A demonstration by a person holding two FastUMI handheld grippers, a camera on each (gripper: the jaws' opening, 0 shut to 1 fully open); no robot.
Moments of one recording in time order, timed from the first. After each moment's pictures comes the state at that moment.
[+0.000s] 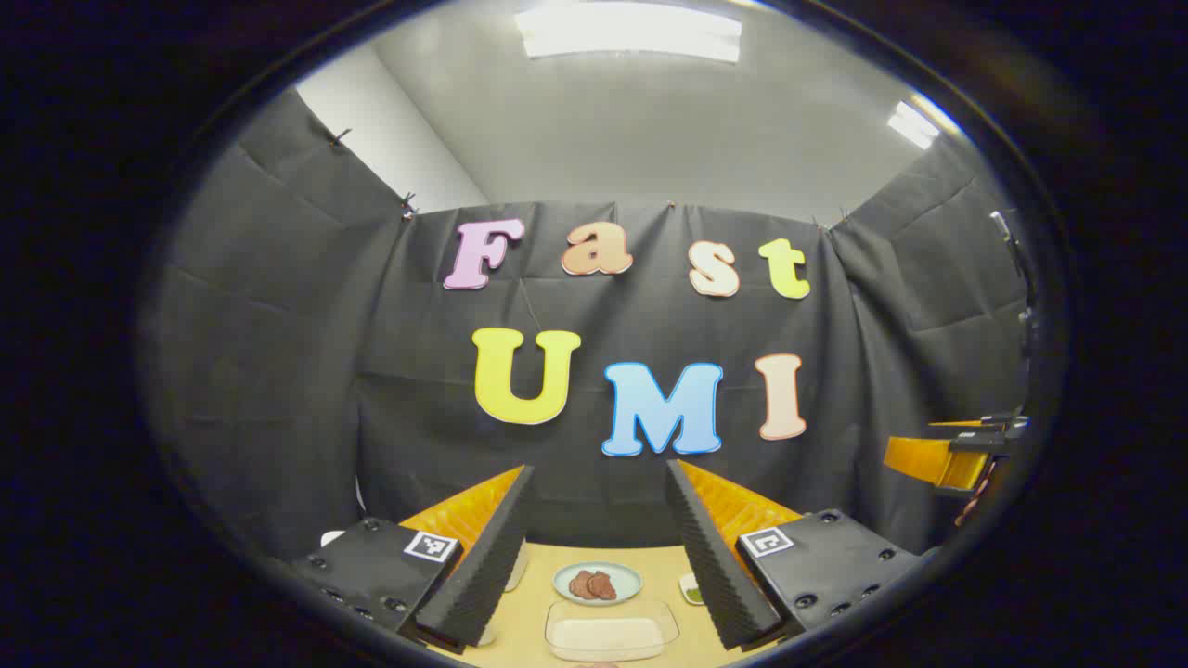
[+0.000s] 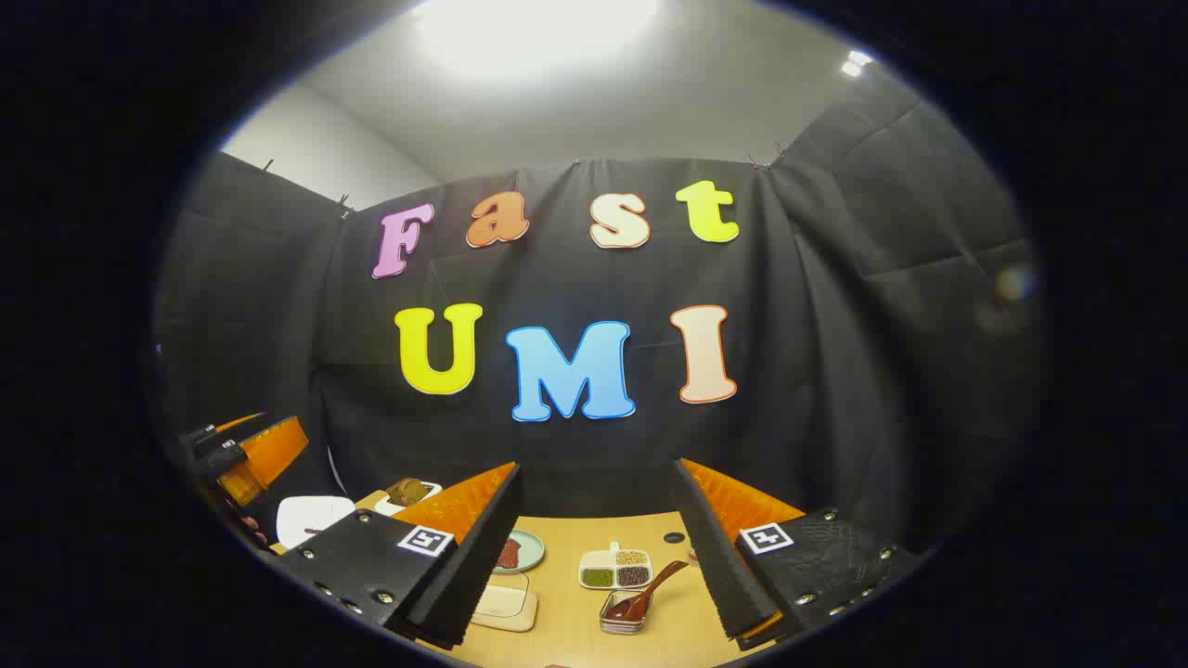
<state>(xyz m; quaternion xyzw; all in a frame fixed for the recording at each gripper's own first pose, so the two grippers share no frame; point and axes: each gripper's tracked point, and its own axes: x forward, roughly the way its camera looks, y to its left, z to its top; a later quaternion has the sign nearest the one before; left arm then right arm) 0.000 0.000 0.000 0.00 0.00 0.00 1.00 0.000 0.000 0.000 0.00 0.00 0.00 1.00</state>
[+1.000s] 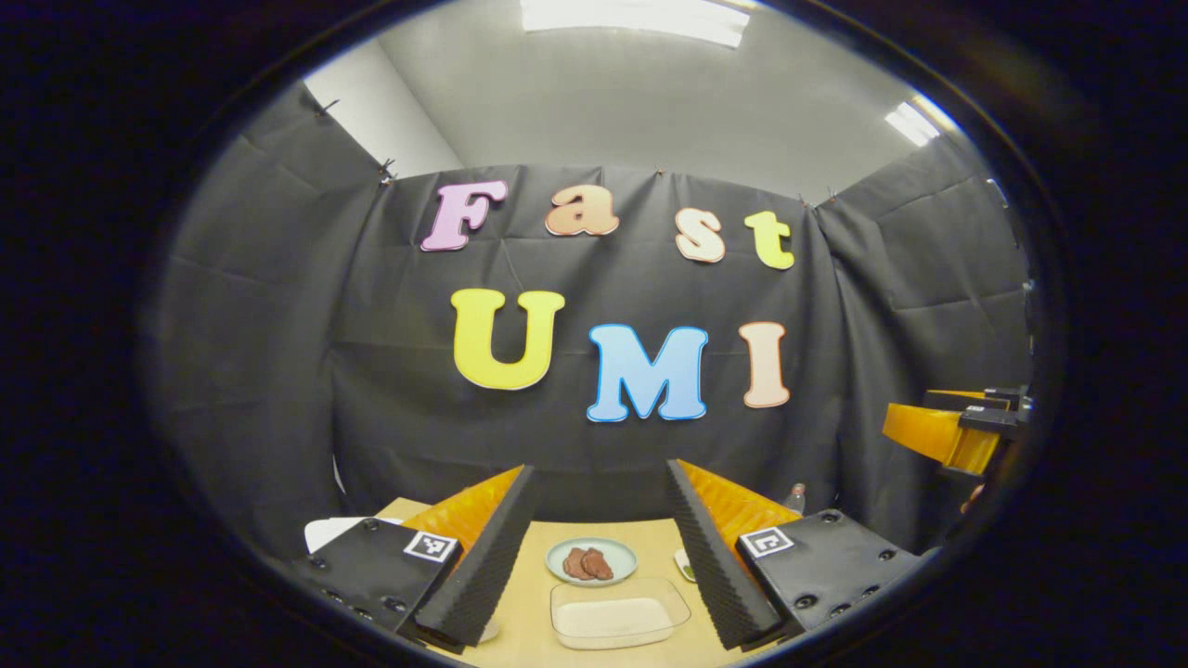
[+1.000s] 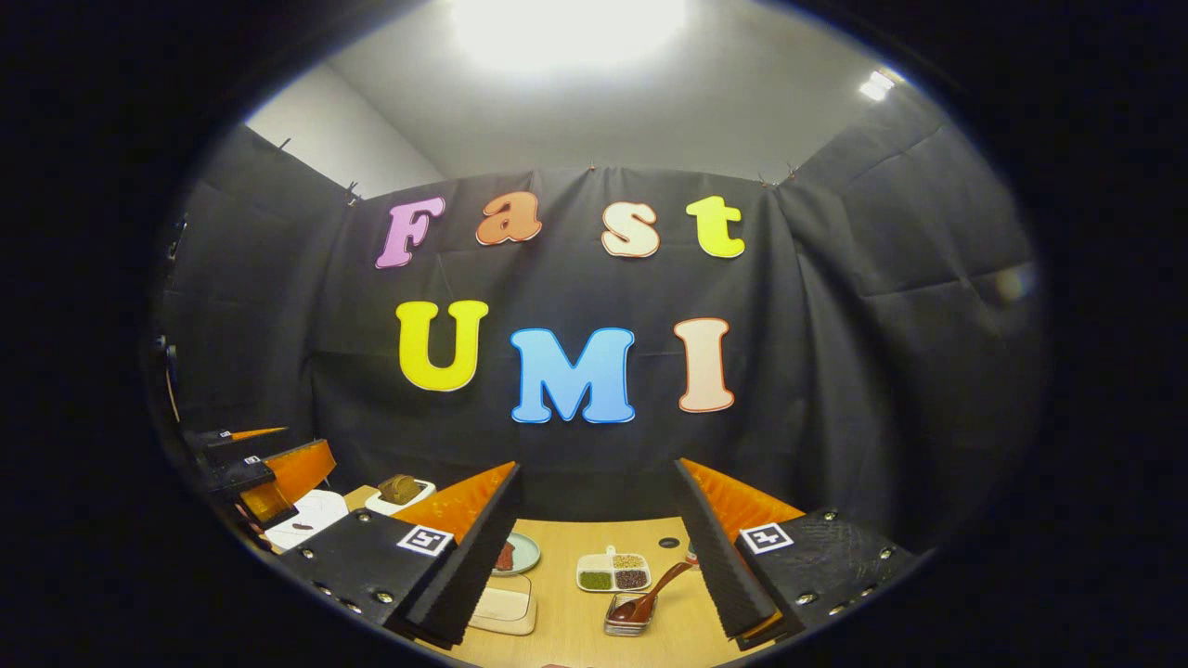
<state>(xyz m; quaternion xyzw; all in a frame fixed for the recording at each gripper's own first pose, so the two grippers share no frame) 0.020 0.029 -0.053 0.00 0.06 -0.05 1.00 -0.003 0.045 -0.005 -0.02 -0.01 -0.02 1.00</state>
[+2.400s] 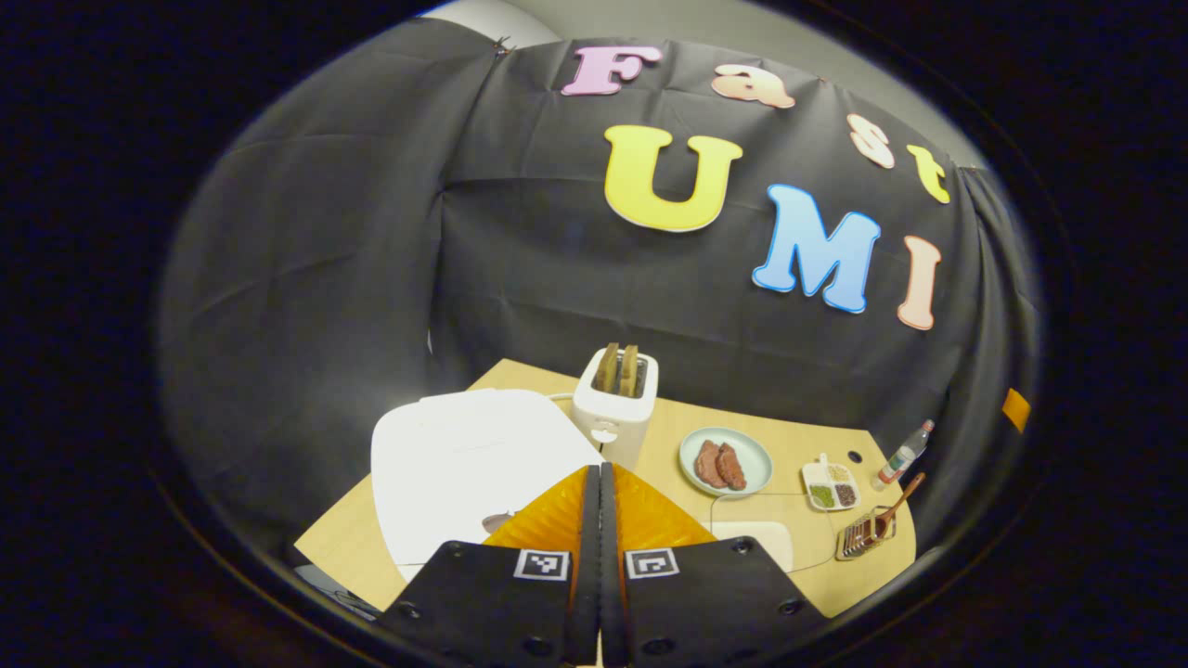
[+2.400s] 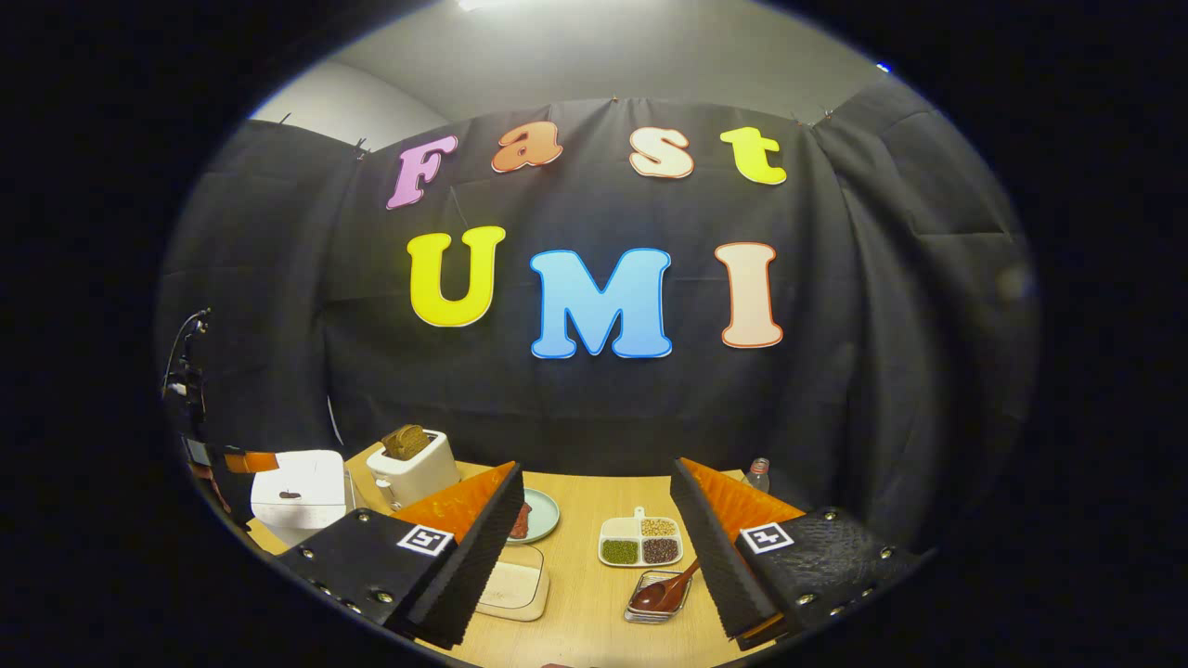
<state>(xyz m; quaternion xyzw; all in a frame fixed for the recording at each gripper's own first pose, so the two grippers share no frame) 0.044 0.258 -0.250 -0.07 0.30 0.11 0.94 0.073 0.049 -0.093 -0.02 0.09 0.02 1.00</state>
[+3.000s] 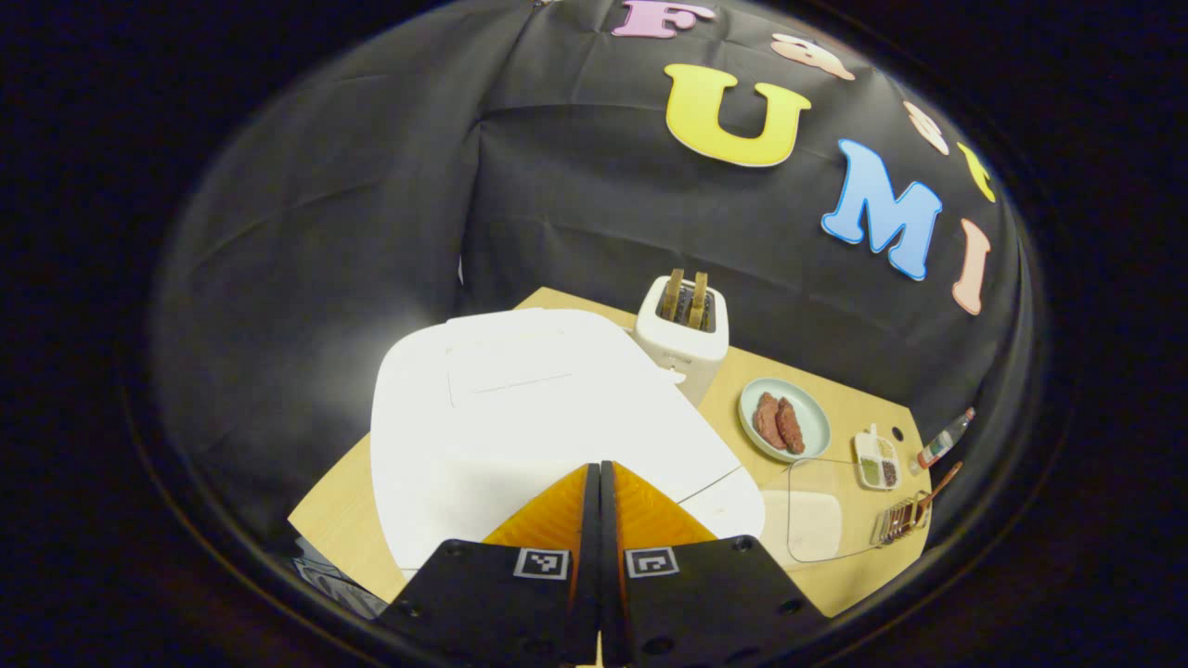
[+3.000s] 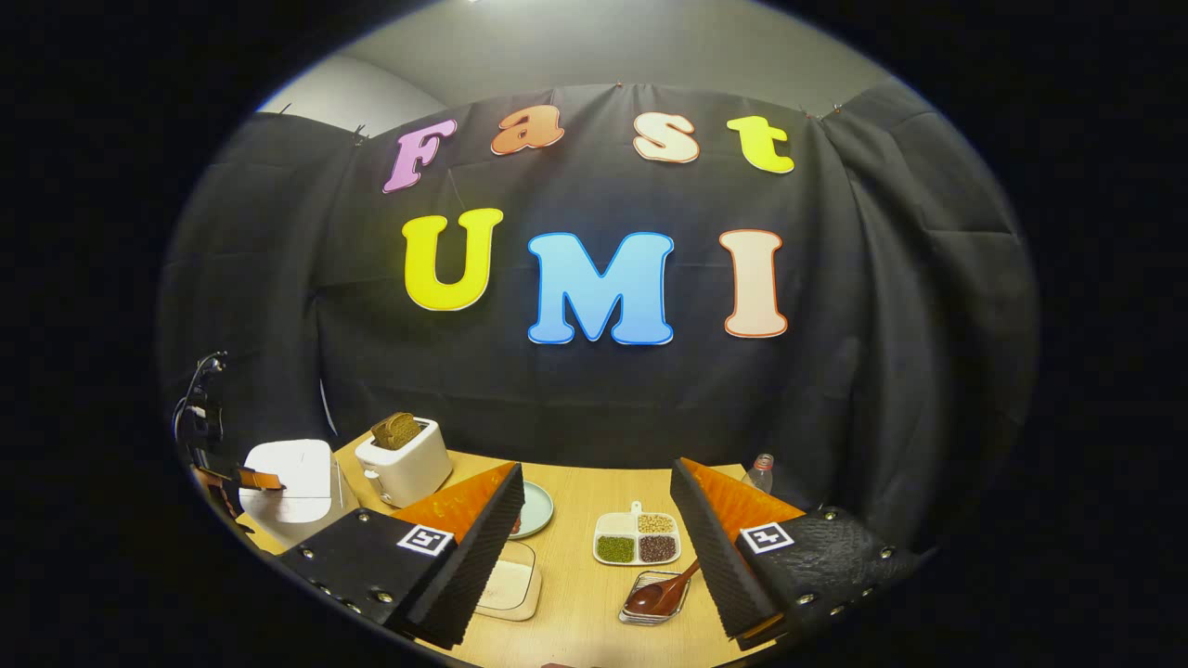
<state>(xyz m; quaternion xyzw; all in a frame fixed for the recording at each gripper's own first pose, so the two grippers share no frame) 0.036 0.301 -0.339 -0.09 0.39 0.15 0.90 0.091 0.046 -0.105 -0.04 0.10 0.02 0.99</state>
